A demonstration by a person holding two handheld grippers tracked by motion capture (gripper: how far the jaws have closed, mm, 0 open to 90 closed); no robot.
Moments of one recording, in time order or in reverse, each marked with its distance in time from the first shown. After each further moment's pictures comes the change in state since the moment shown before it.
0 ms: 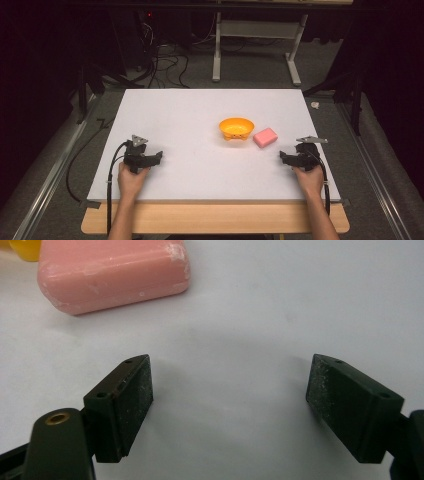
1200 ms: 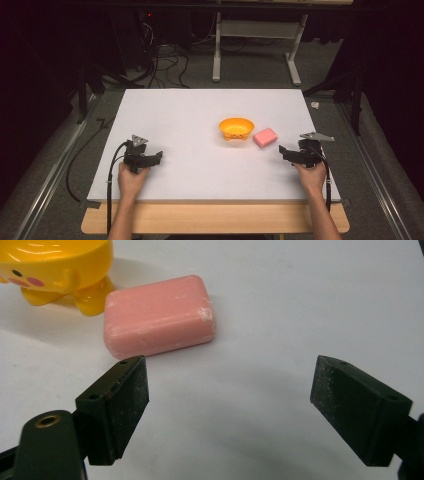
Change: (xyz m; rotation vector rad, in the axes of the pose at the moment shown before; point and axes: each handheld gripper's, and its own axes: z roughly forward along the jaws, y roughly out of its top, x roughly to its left) left arm 0.000 0.000 0.000 0.000 0.000 0.000; right arm 0.004 0.015 -0.020 -0.101 0.063 0.020
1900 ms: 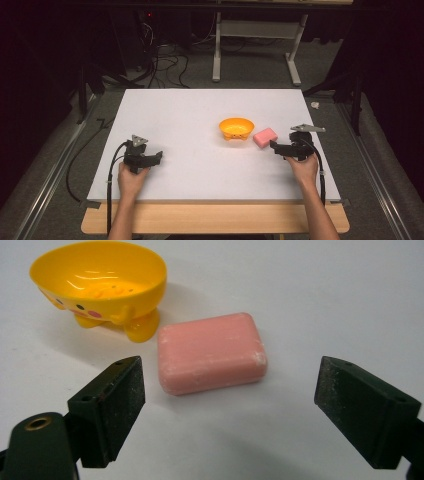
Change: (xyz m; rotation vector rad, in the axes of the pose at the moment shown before) left arm 0.000 0.000 0.000 0.000 0.000 0.000; right arm 0.023 0.028 0.006 0.003 0.072 -0.044
